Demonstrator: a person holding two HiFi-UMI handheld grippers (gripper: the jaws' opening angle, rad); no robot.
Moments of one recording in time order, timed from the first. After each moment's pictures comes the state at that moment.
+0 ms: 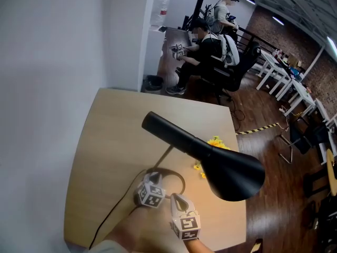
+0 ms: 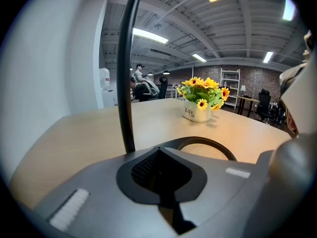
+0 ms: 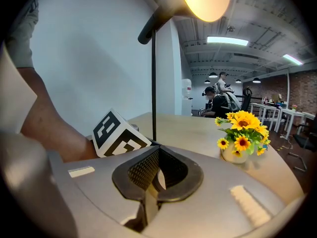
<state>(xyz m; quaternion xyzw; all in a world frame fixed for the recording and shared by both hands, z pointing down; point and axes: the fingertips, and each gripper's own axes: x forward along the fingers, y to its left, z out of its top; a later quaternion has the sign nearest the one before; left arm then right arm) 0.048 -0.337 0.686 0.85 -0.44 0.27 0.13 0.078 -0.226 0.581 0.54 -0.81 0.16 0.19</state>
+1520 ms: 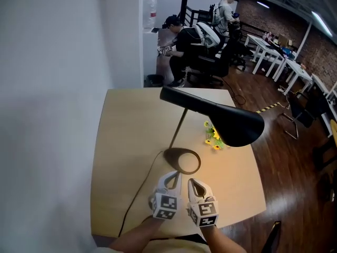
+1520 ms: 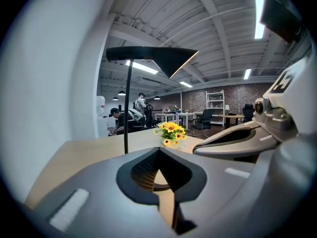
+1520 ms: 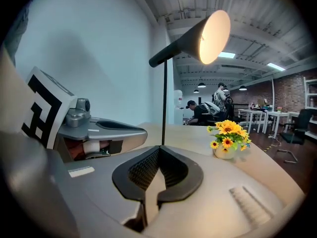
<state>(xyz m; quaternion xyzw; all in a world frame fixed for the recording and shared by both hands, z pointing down) 0.023 -0.203 0.534 0.90 -0.42 0.13 0.06 0.058 -0.163 0.534 0.59 -0.78 0.13 0.15</state>
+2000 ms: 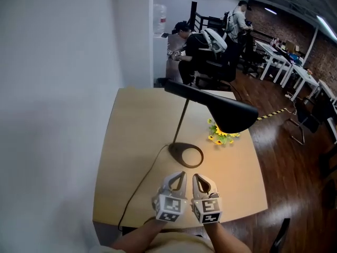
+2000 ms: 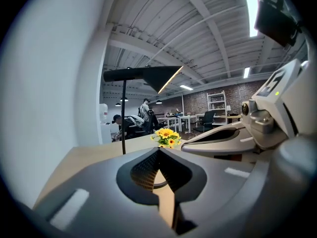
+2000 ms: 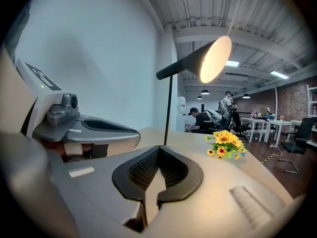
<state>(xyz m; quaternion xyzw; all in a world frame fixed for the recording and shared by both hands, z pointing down) 0.022 -0.147 0.504 0.89 -0.43 0.12 0.02 0.062 -0.129 0.519 0.58 -0.79 0.09 0.15</state>
